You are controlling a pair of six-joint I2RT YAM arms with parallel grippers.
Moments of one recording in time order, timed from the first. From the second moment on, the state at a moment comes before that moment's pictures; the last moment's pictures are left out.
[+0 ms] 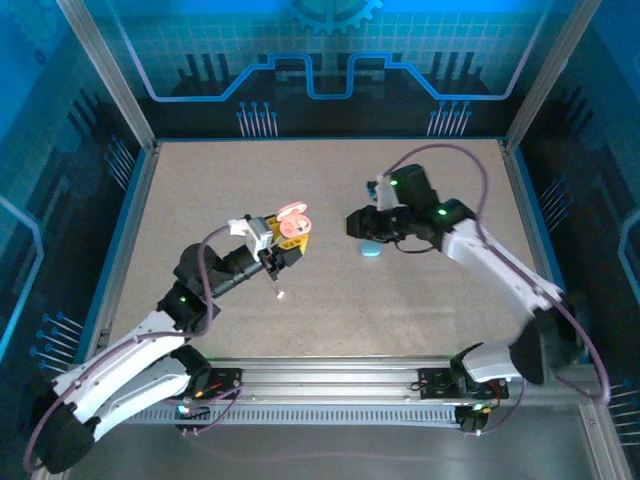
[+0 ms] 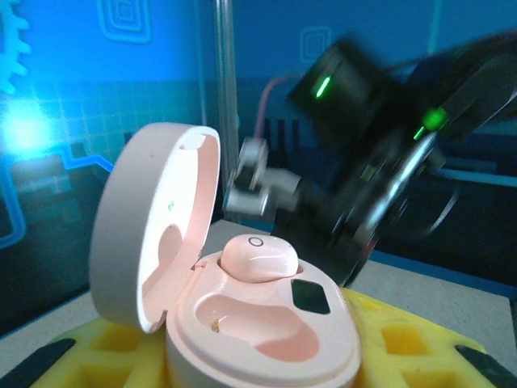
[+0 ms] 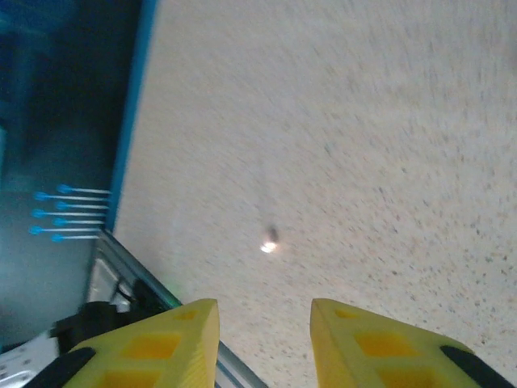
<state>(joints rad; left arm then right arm) -0.62 0.78 0.55 0.40 0.28 -0.02 0.50 1.43 1.21 -0.65 -0.51 0.57</state>
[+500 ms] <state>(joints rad) -0.62 0.67 0.62 0.23 0.26 0.00 0.81 2.12 1.64 -0.74 -0.50 0.51</state>
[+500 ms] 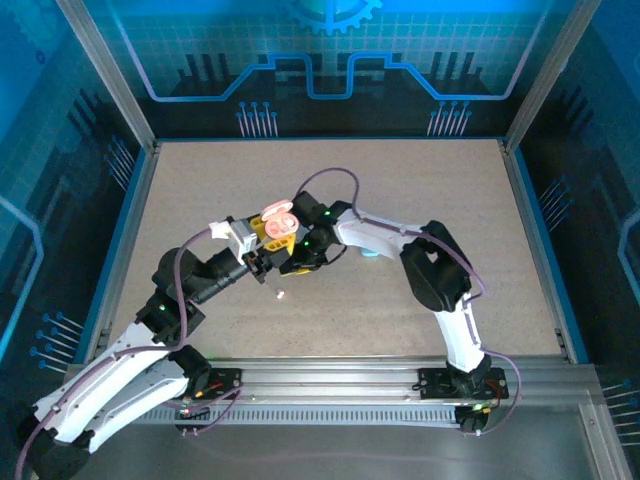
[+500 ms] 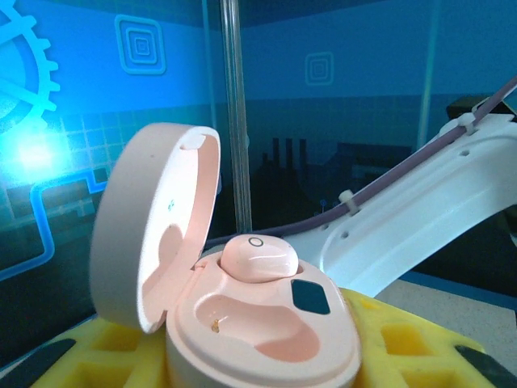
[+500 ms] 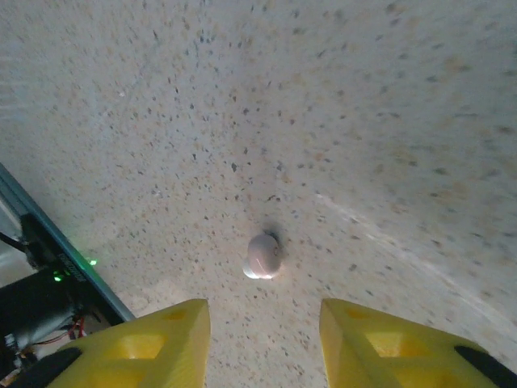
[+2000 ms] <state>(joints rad) -0.62 0.69 0.62 0.21 0.26 0.02 0.89 2.22 1.72 -0.92 -0.33 0.50</state>
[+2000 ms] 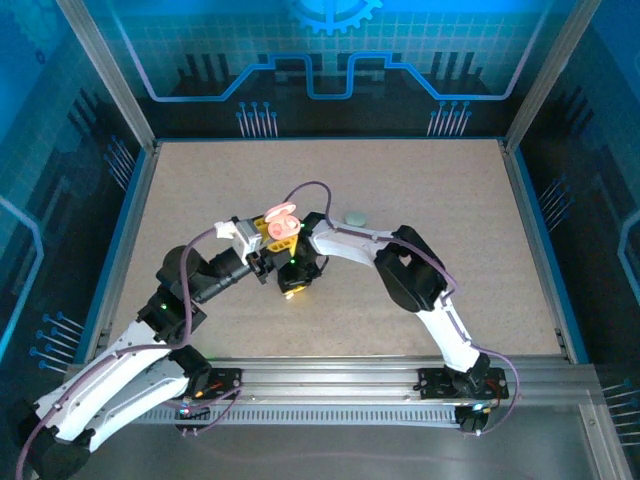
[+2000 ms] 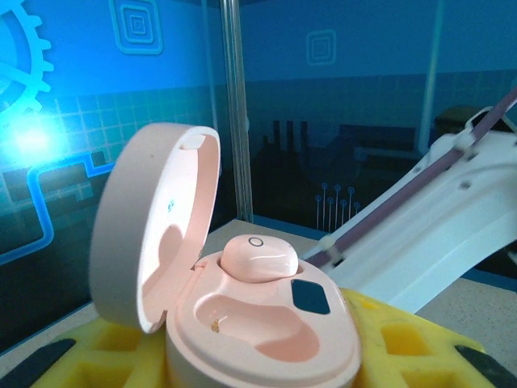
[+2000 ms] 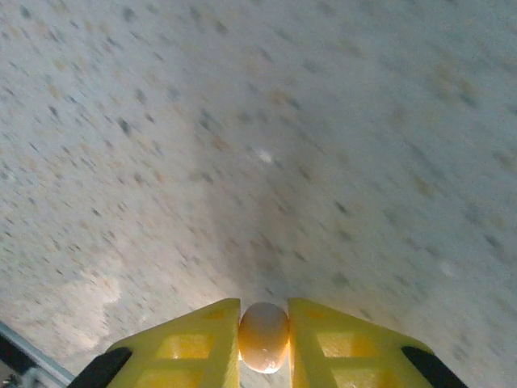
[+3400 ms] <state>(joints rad) -0.62 0.78 0.62 0.26 0.29 0.00 0.68 1.80 1.11 -0.84 -0.33 0.46</state>
